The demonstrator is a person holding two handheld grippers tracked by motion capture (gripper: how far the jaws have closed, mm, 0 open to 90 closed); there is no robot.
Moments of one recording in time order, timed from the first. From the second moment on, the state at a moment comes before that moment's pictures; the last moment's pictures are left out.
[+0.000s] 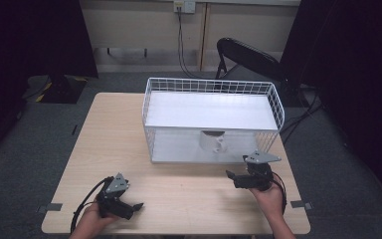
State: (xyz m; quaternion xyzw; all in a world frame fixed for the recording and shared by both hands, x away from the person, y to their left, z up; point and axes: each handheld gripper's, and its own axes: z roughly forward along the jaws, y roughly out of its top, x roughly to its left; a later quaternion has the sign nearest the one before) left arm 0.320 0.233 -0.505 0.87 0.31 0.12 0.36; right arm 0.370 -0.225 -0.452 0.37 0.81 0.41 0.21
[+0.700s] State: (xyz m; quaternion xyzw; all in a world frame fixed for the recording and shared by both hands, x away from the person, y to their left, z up) left arm 0.320 0.233 -0.505 0.87 0.31 0.12 0.36; right arm 0.363 -0.247 -0.456 0.37 0.81 0.41 0.20
